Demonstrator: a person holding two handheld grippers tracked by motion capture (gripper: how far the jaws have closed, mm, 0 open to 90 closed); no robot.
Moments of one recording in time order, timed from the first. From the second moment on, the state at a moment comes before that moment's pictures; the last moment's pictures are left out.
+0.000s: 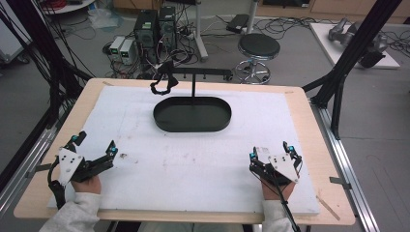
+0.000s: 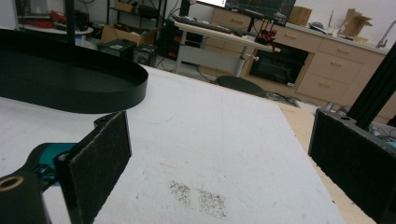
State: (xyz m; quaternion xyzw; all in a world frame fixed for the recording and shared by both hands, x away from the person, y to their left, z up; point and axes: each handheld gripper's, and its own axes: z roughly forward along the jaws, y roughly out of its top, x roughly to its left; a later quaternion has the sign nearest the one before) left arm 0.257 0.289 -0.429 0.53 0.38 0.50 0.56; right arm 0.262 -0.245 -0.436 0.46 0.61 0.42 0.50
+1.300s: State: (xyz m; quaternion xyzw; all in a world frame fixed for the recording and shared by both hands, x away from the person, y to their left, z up) left arm 0.253 0.294 -0.431 0.51 0.36 0.52 0.58; right arm 0.262 -0.244 -0.436 0.46 0.61 0.42 0.50
